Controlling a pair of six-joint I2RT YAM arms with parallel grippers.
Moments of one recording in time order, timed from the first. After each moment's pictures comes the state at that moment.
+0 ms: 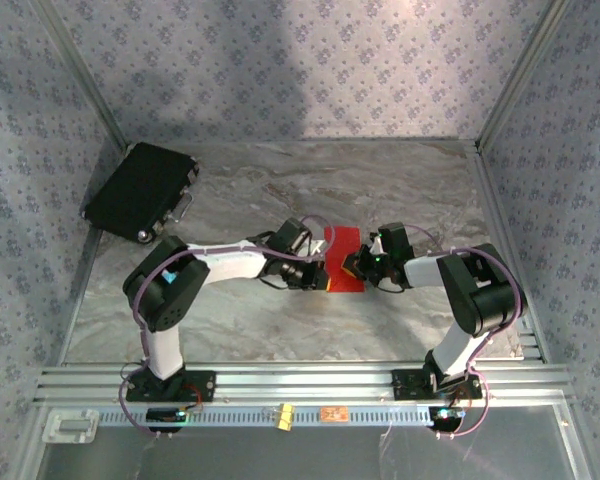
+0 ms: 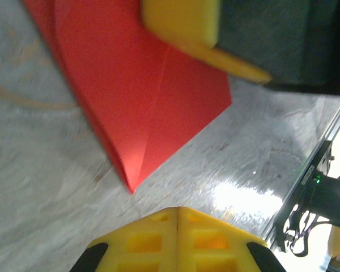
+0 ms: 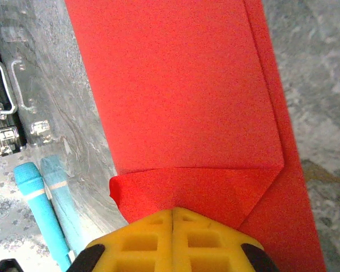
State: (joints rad) left arm -0.81 1.85 1.06 -0.18 0.58 -0.65; right arm 0.31 1.67 0.58 0.24 -0.56 0.95
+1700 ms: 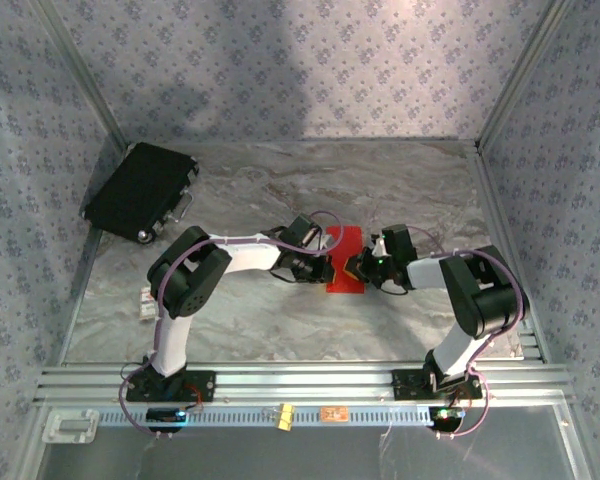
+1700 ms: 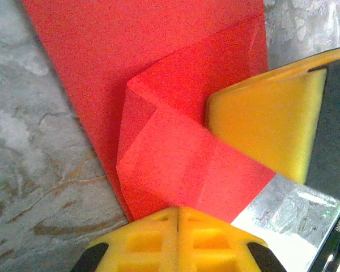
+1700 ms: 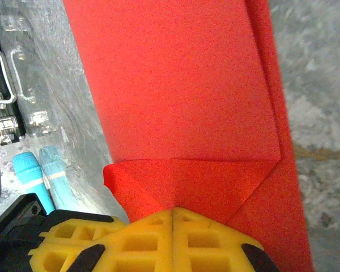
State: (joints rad) left arm -0.81 2.02 1.19 -0.20 0.50 -0.64; right arm 0.29 1.66 0.56 0.23 -0.60 0.90
